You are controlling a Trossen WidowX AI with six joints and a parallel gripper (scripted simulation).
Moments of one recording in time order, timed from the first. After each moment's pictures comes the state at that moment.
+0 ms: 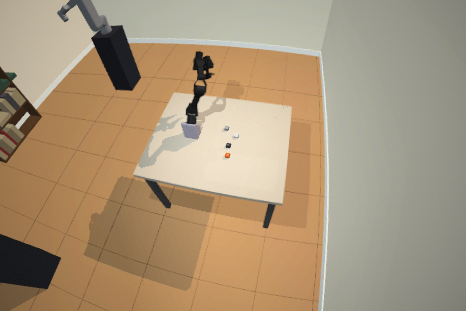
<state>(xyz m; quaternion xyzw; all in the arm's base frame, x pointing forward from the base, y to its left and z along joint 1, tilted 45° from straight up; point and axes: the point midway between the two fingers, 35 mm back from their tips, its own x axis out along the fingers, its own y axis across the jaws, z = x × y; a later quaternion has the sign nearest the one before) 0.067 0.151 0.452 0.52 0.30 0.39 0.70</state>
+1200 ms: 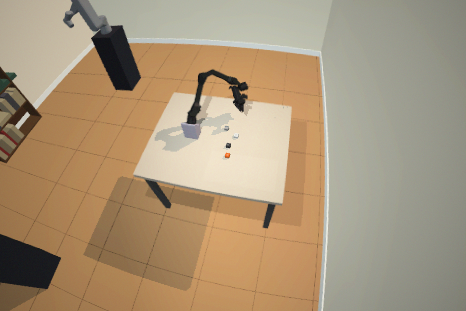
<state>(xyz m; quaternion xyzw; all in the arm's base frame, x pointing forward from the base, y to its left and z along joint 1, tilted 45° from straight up) 0.340 0.177 0.178 -0.10 0.52 0.13 0.84</state>
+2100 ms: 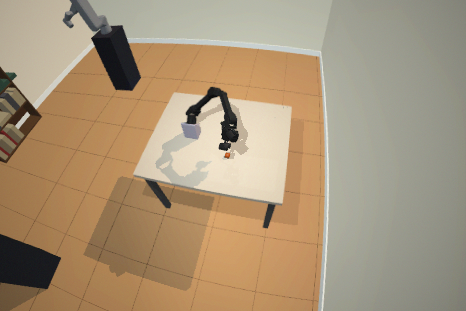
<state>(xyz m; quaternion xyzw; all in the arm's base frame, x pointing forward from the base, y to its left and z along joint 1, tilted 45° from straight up) 0.315 -0.143 -0.067 0.27 0.65 0.24 0.67</state>
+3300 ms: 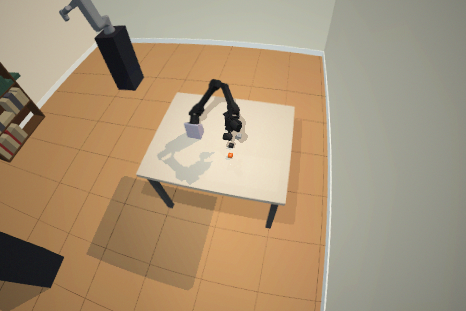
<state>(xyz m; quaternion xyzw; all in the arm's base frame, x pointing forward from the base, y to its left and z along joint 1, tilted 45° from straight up) 0.300 -0.083 -0.013 0.27 0.64 0.26 0.67</state>
